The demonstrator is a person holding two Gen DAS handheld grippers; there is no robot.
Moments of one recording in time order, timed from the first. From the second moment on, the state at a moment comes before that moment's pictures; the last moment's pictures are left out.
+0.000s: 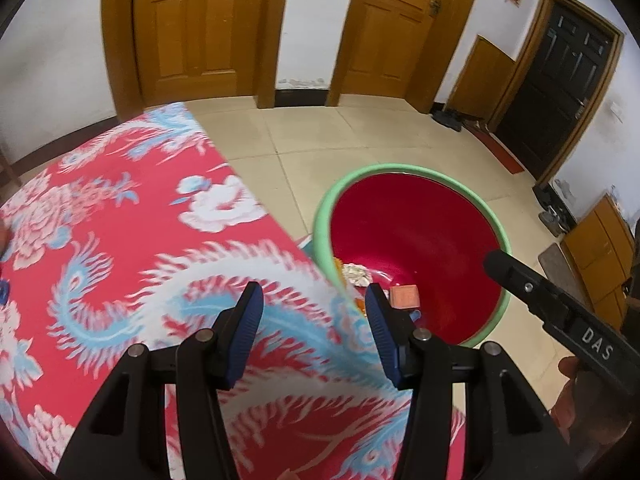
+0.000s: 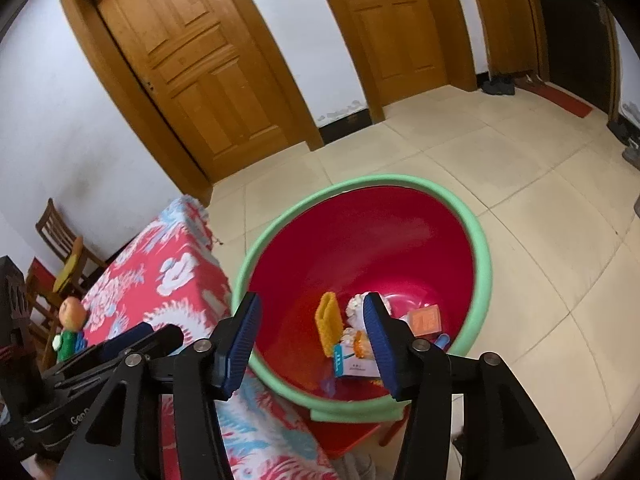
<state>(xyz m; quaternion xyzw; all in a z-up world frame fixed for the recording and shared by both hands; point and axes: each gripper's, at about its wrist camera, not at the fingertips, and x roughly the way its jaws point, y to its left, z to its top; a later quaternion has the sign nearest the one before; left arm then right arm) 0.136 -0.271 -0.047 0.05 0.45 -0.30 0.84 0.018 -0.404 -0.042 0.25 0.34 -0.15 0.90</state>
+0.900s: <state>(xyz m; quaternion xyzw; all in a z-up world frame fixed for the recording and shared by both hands) 0.121 -0.134 -0.013 -0.01 0.41 -0.18 0.89 0.025 -0.287 -0.007 0.17 0.33 -0.06 0.93</state>
